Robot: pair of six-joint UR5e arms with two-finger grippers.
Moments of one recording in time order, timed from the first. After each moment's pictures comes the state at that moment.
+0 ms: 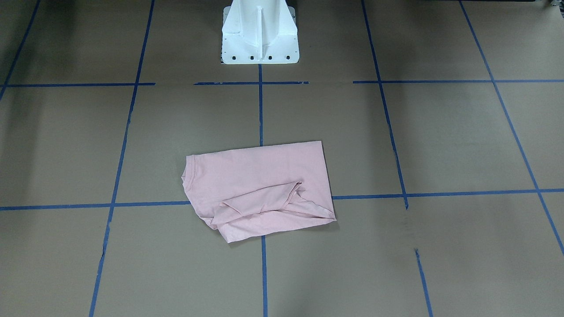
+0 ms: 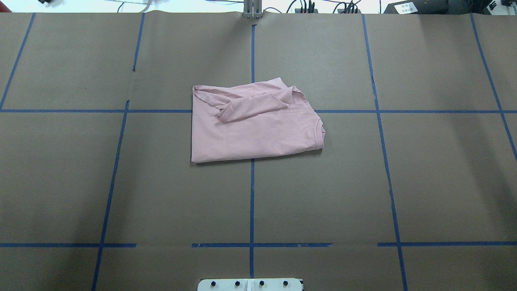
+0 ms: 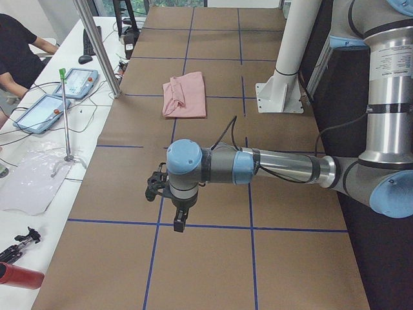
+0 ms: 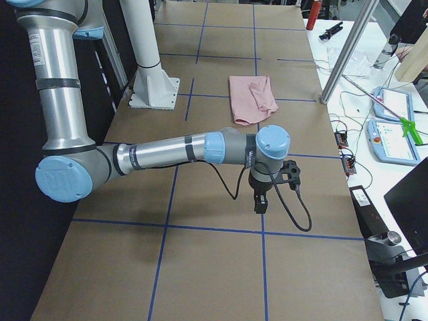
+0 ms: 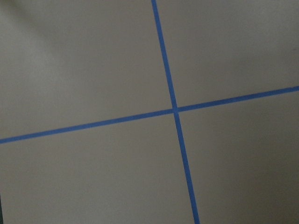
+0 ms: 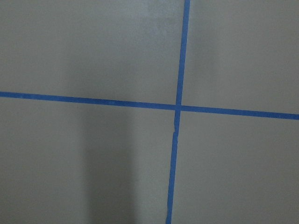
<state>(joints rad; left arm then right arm) -1.67 -1.48 -1.77 -1.49 -2.31 0.19 1.59 -1.53 1.74 -1.79 2.35 -0.10</state>
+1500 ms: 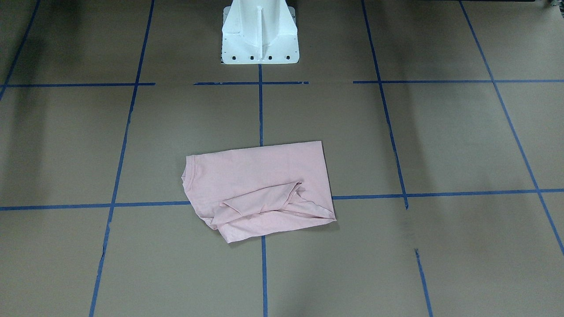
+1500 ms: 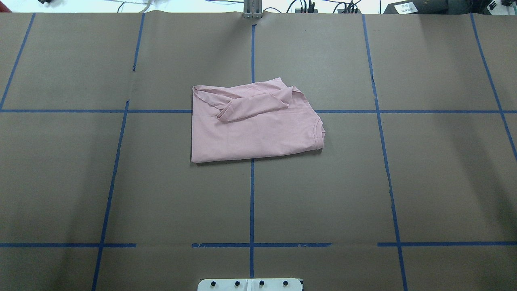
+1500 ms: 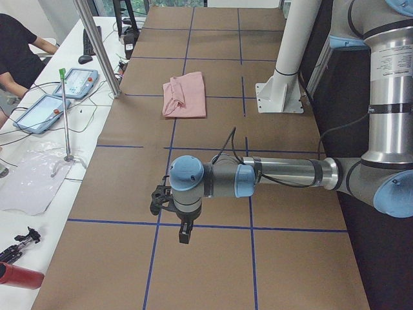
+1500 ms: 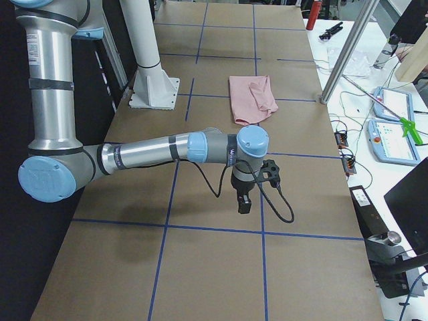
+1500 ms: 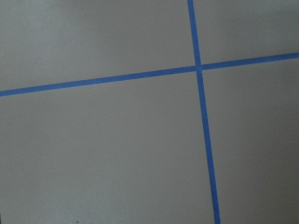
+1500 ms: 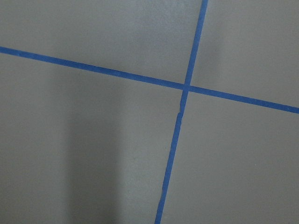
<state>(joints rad) -1.66 -1.47 -1.71 -1.53 -2.31 0.19 1.54 -1.58 1.80 -1.79 2.31 -0.17</state>
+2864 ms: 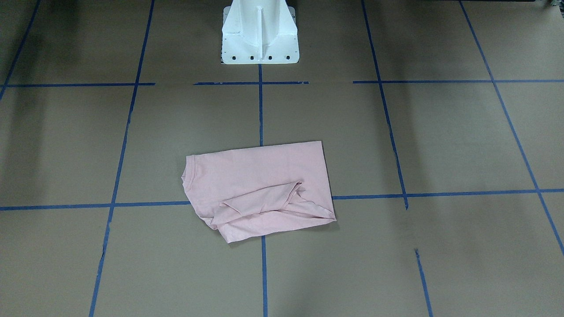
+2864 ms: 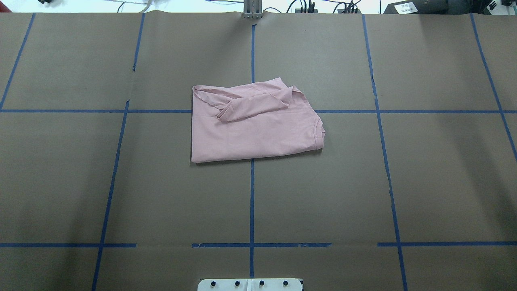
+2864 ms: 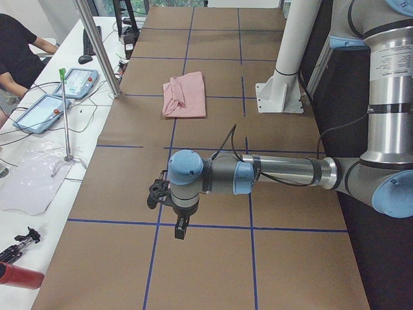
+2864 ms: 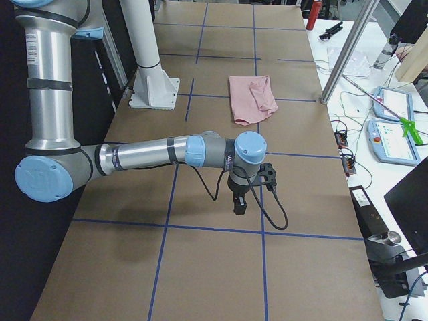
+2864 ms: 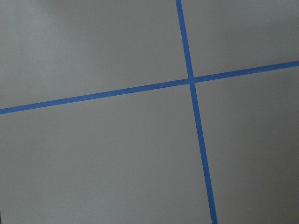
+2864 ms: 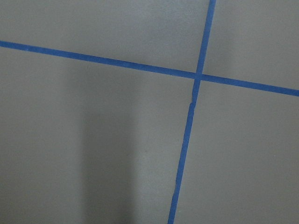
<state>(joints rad) -1.66 -1.48 -1.72 -1.55 -2.31 0.19 1.54 -1.60 1.78 -1.79 2.37 -0.16</state>
